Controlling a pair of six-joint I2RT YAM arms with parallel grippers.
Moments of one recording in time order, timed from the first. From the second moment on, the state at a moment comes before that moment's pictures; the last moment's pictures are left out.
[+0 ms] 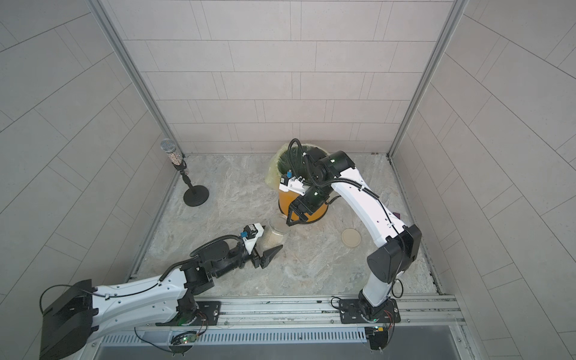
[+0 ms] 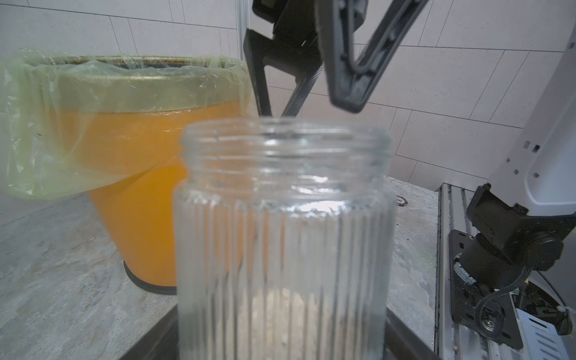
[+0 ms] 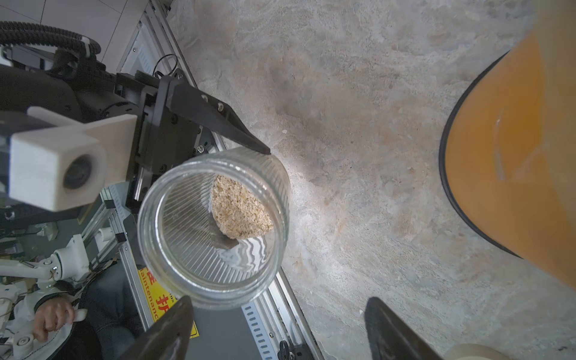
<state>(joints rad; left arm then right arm) -1.03 0.94 0.30 0.53 -0.05 -0.03 0.50 1.70 1.87 -1.57 -0.61 -0.34</state>
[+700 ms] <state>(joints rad) -1.06 0.94 0.30 0.52 -0.09 0.00 0.57 1.78 1.90 -1.57 -0.57 -0.34</state>
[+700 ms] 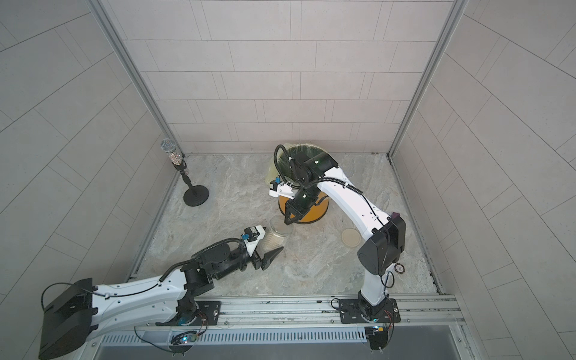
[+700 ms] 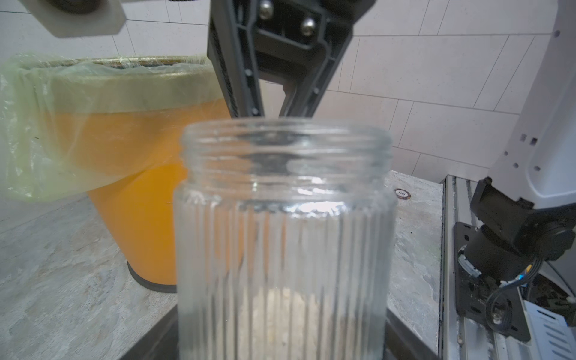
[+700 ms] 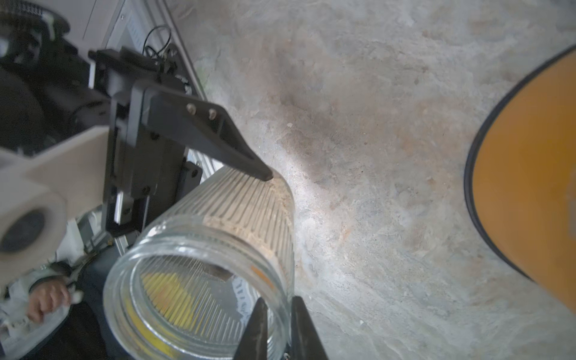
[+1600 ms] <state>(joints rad) -1.06 1.35 0.33 0.80 -0.12 0.02 0.63 1.79 1.82 -1.51 -0.29 -0.34</state>
